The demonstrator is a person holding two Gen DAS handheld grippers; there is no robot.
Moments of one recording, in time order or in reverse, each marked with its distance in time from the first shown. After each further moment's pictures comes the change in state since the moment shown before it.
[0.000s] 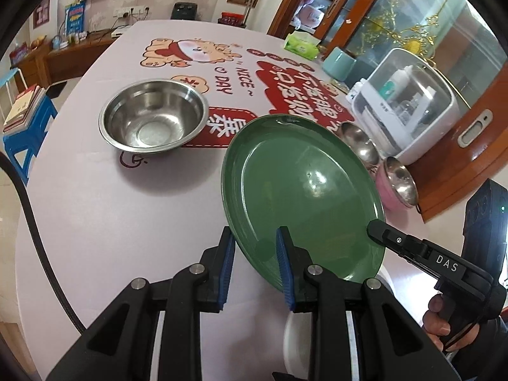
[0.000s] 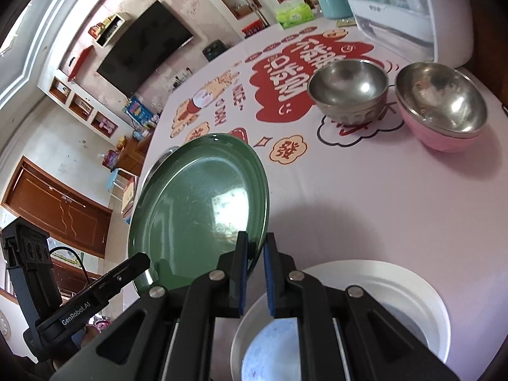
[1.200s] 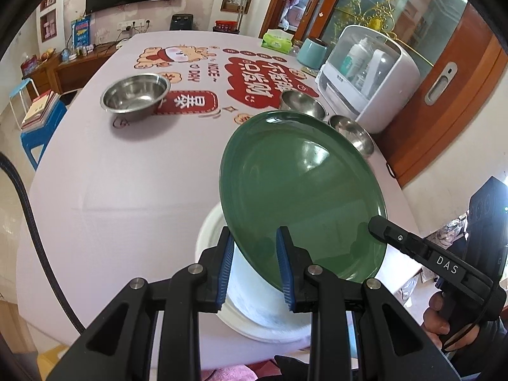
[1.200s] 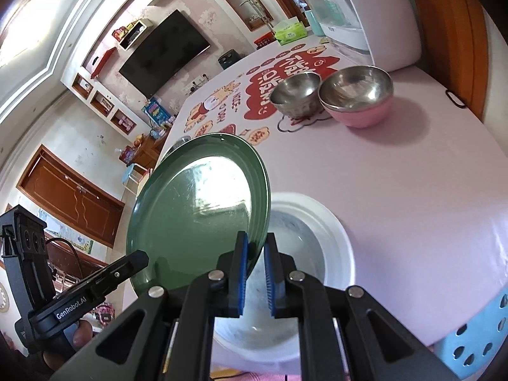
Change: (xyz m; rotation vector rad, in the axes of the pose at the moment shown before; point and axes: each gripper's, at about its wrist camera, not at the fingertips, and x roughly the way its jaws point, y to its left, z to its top) left arm -0.069 -0.126 -0.117 0.027 -0.029 0.071; right arm -0.120 -0.079 -0.062 -0.069 -0.022 0.062
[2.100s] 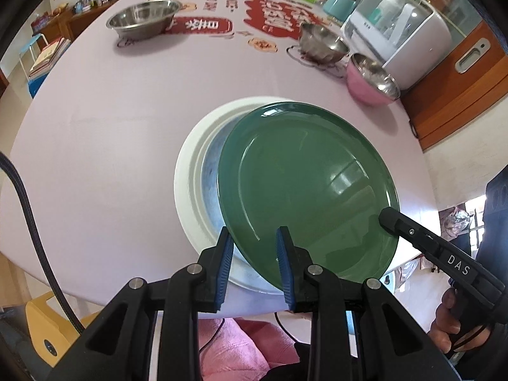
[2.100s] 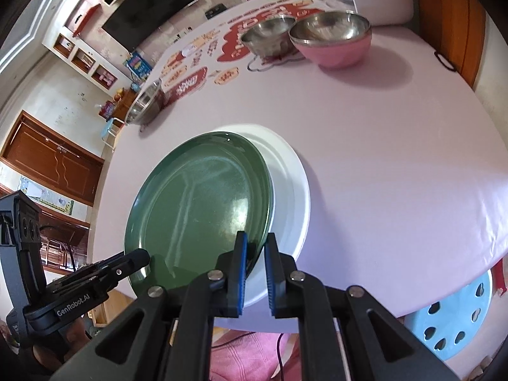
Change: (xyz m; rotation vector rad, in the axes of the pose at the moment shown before) left arm 0.049 -0.009 -0.054 -0.108 0.232 0.063; right arm 0.018 -0.034 -0.033 -0.039 0.228 -0.098
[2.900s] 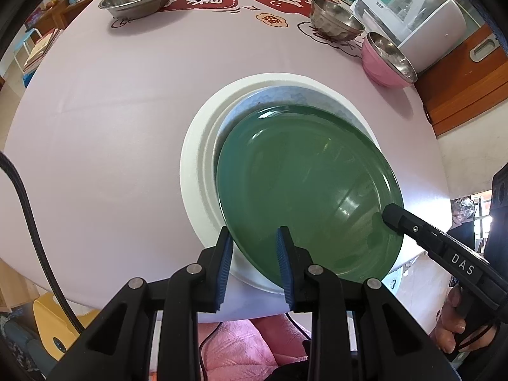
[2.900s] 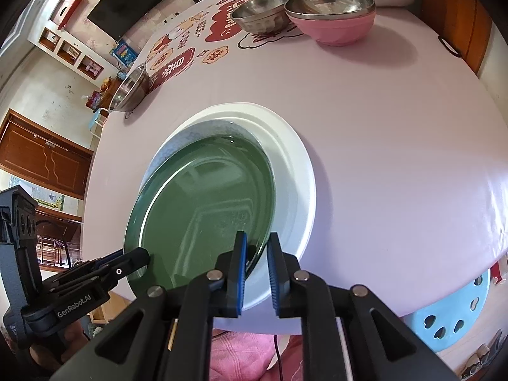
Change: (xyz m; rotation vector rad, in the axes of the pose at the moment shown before) left arm 0.026 0.009 0.009 0.008 0.091 0.016; right arm 0.025 0.008 0.005 0.022 0.072 -0.048
